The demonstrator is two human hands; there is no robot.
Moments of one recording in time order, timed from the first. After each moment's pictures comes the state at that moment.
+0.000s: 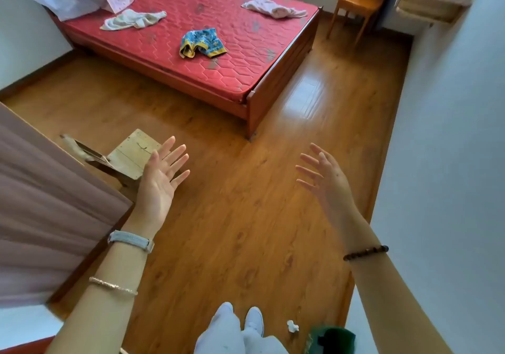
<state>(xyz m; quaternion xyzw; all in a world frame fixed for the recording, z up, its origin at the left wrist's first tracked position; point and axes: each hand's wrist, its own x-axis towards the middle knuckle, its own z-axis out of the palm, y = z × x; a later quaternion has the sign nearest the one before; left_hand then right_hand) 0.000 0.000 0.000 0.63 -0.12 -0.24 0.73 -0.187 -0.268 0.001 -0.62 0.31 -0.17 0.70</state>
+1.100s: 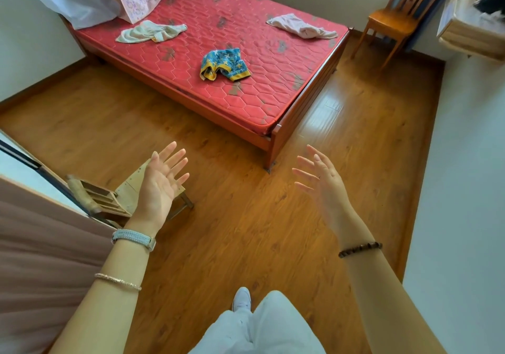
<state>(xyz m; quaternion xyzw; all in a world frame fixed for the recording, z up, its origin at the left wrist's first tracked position) 0.280 -0.055 -0.017 0.61 -0.07 -0.23 0.75 0.107 -0.332 0.004 -0.62 0.31 -0.13 0.71</state>
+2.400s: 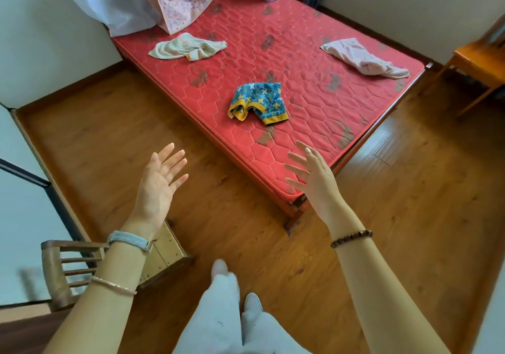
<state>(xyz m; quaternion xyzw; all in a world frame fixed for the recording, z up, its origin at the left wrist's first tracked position) 0.630 -0.237 -0.023 0.63 0.01 -0.16 0.76 0.542 -0.539 -0.012 -0.62 0.25 -0.03 0.74</state>
